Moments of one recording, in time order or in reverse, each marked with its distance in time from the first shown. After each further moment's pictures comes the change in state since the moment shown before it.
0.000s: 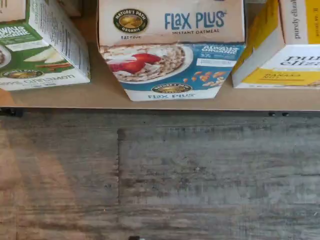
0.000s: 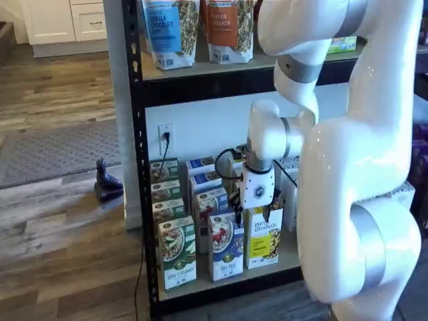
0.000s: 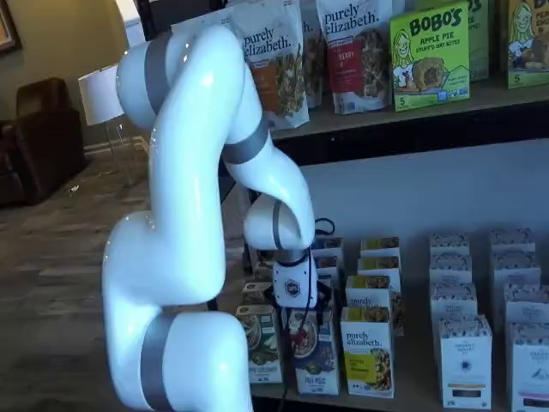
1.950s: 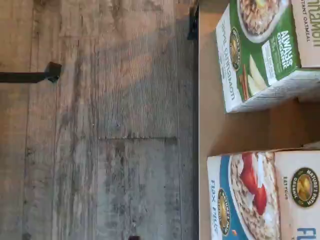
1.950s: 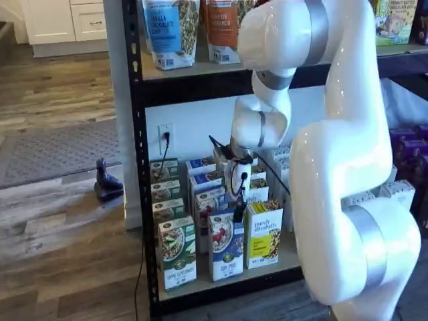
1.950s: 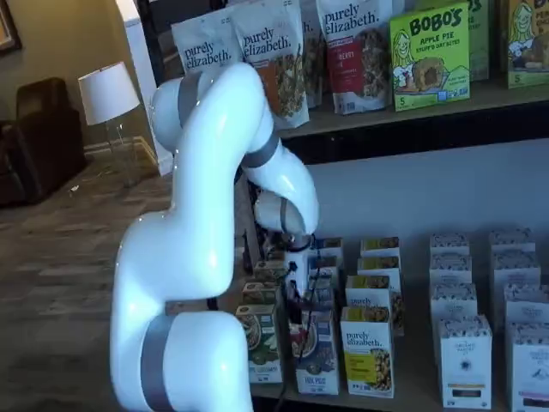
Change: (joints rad) arm 0.028 0.300 -0.431 0.181 0.196 -1.692
